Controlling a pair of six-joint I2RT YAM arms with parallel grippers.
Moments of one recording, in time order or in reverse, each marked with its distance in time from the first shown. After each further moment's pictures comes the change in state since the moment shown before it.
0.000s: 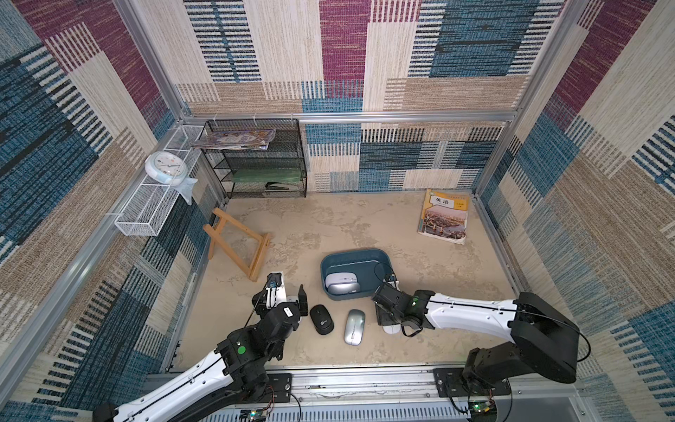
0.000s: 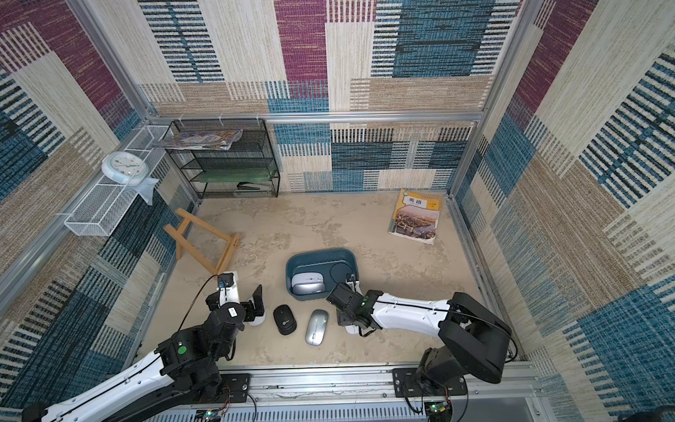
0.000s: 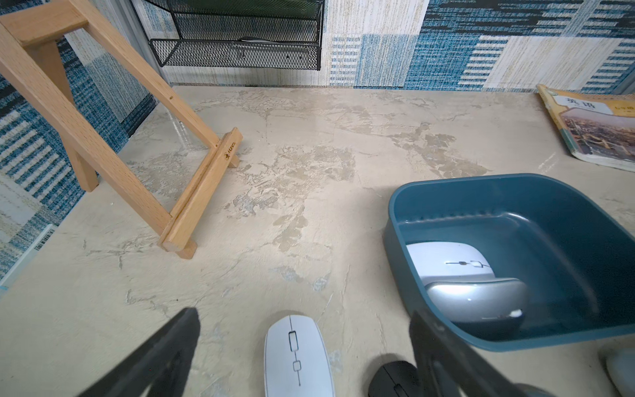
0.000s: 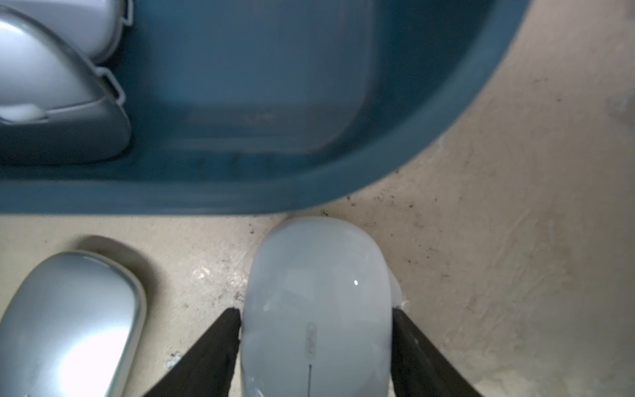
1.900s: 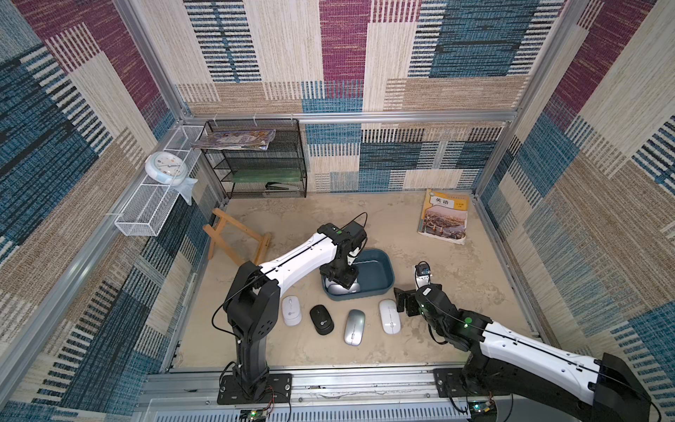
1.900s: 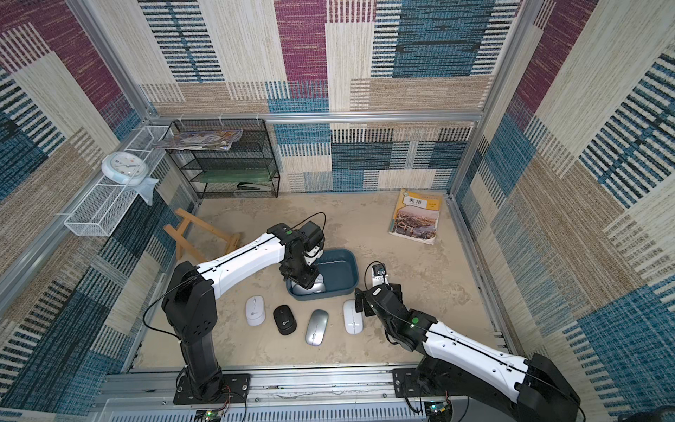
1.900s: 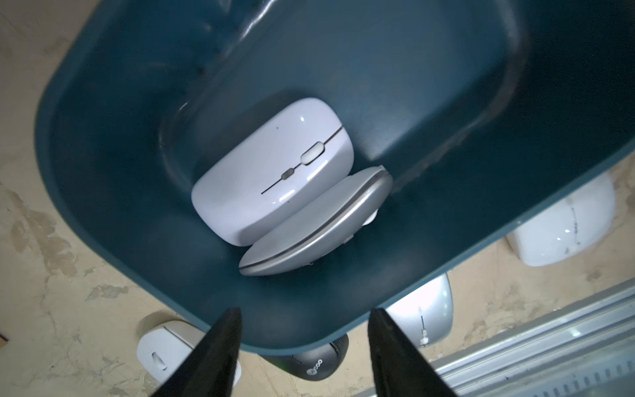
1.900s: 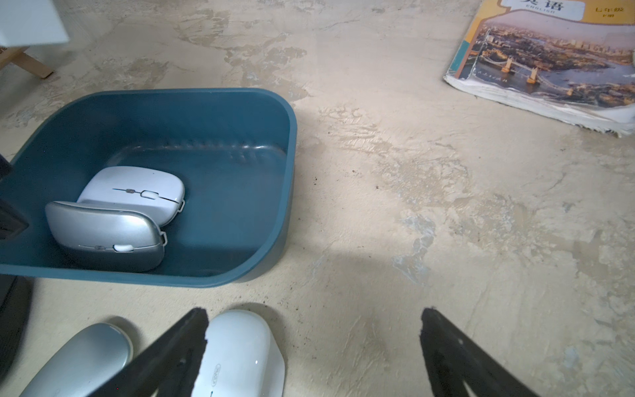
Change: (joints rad) left arm 0.211 1.341 1.165 -0.733 0.857 0.333; right arm -0.126 -0.559 -0.320 0.306 0.201 -0.346
